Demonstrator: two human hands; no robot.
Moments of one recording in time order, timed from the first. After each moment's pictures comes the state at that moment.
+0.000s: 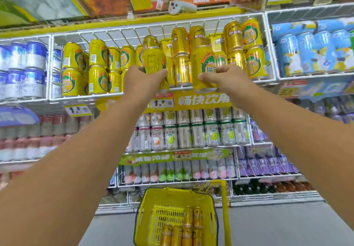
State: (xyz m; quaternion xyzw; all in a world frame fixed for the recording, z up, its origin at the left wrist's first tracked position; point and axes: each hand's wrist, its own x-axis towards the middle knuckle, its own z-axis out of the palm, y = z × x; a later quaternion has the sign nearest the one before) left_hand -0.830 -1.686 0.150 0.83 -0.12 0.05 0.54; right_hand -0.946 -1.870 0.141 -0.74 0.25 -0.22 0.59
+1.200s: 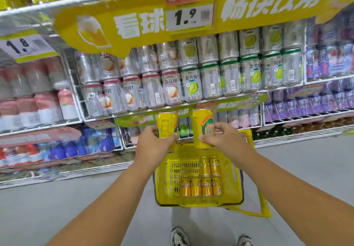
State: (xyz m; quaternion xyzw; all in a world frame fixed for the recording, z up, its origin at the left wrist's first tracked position) left_hand -0.771 -1.568 -0.210 0.89 -0.07 -0.21 0.40; right_hand -0.910 -1.746 -0.210 -0.69 0.39 -0.01 0.61
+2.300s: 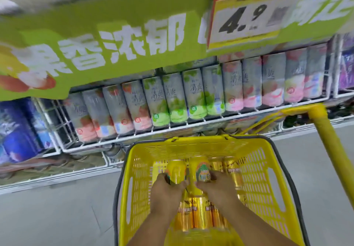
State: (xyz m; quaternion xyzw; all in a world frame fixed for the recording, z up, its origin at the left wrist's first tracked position) left_hand -0.780 -1.592 -0.645 0.89 0.02 -0.31 0.32; right_hand -0.876 -1.715 -0.678 -0.65 0.51 0.06 0.56
